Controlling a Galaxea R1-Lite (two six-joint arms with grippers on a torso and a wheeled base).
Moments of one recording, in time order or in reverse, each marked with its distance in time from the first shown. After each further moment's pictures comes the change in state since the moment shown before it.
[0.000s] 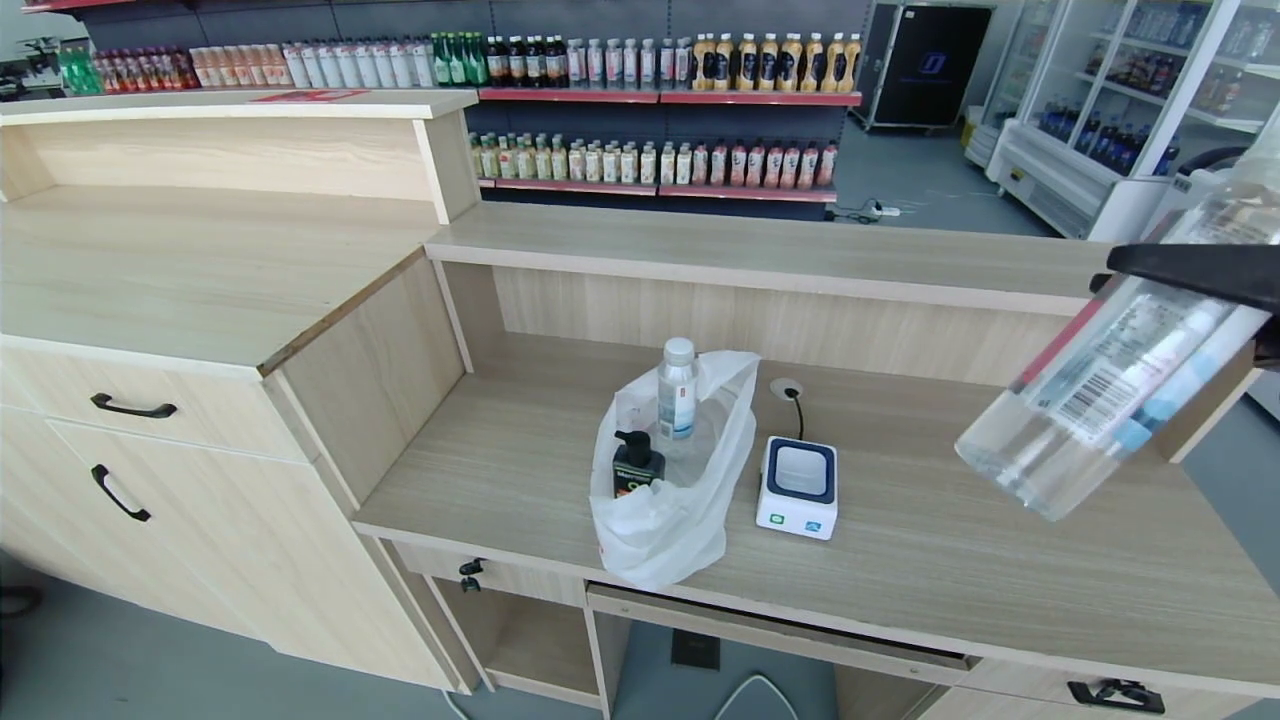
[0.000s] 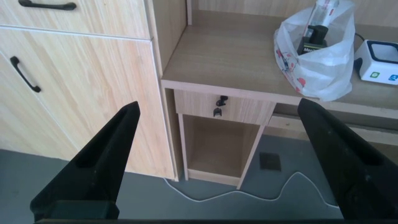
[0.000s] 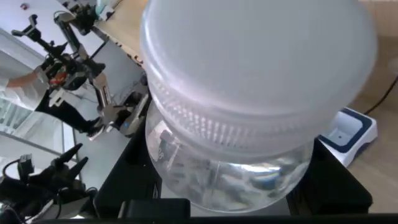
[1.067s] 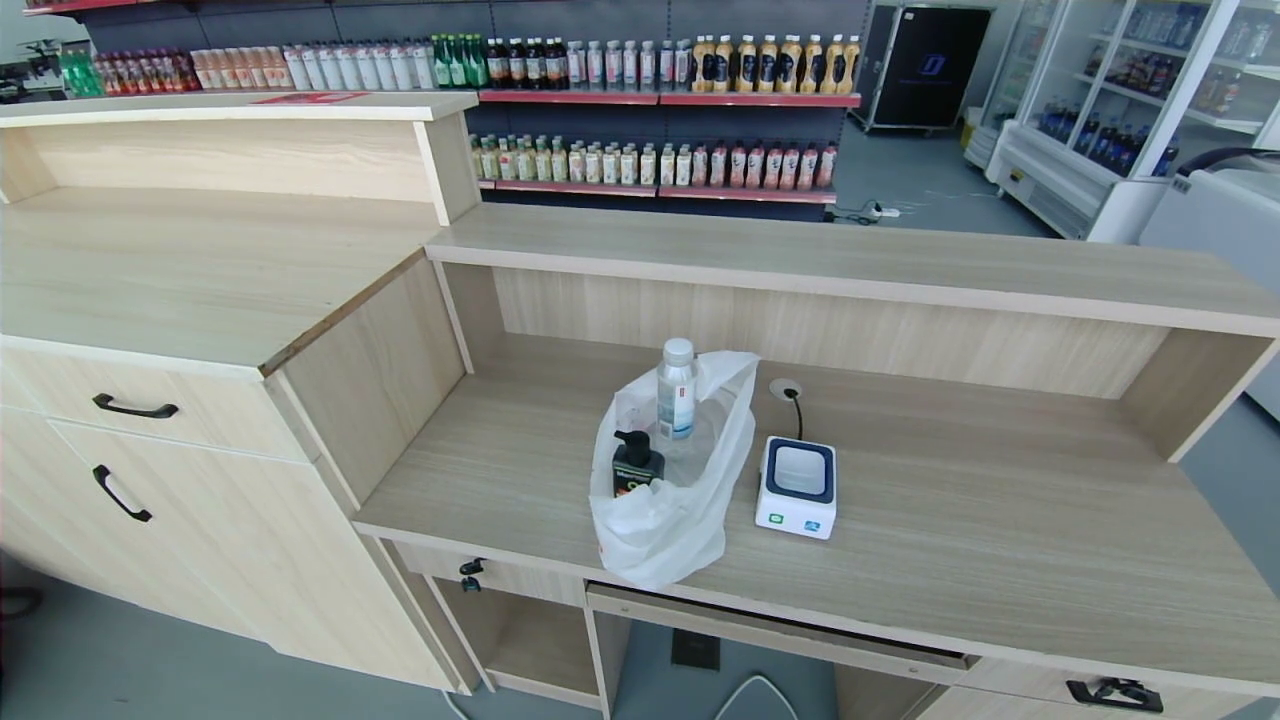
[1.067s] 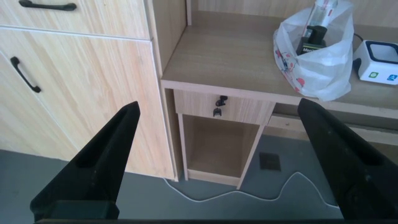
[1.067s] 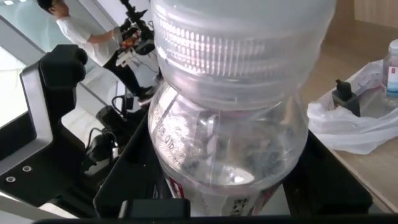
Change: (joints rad) left arm 0.001 0.000 0.000 0.000 0.000 0.000; right arm 0.272 -0.309 -0.080 0.264 -0.037 0.021
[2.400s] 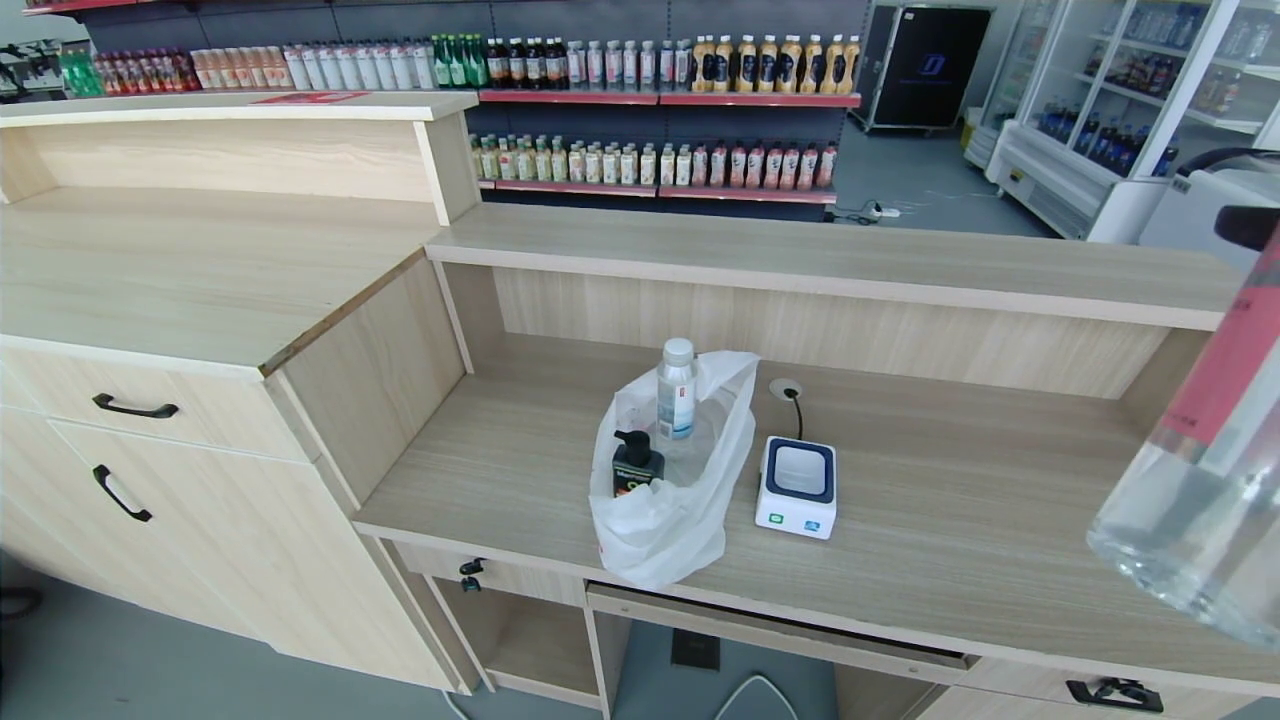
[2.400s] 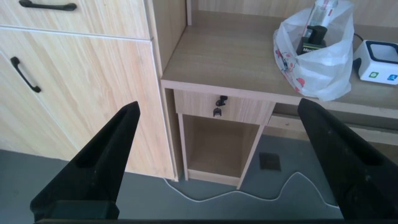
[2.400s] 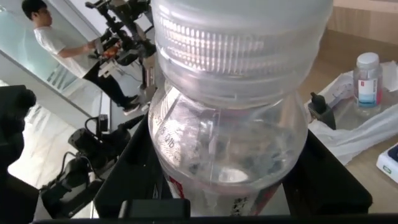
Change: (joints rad) left arm 0.000 0.000 0.000 0.000 0.000 0.000; right arm -0.018 0.158 -0.033 -0.098 -0.129 -0.047
